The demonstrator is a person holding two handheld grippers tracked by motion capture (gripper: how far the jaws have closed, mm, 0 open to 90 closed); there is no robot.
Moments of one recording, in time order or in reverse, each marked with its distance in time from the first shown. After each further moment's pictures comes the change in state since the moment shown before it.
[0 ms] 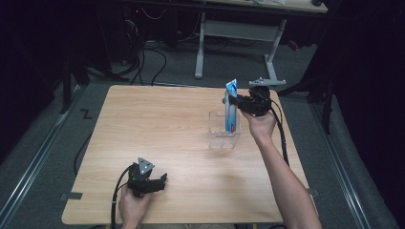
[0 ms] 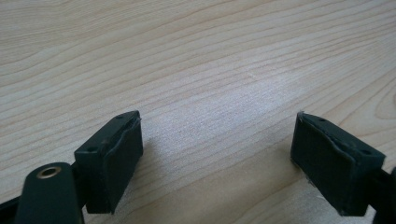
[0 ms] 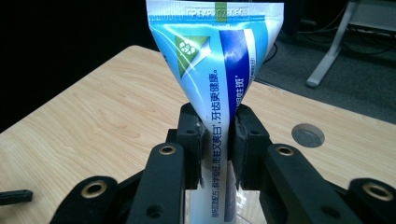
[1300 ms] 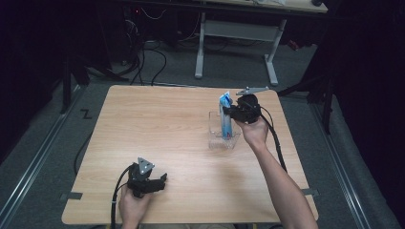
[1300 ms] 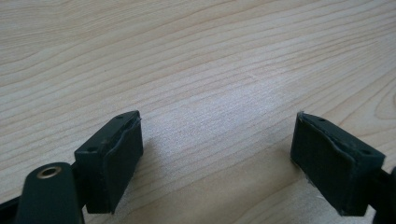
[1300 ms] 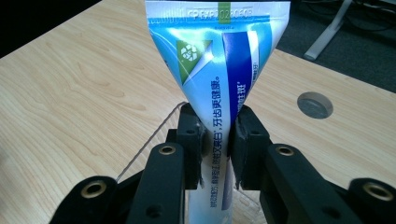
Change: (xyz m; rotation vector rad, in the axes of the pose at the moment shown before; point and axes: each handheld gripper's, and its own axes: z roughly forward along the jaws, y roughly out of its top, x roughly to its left) left arm 0.000 0.000 0.000 -0.004 -0.002 -0.006; right arm 0.006 -0.023 0.033 0.144 -0.034 -0.080
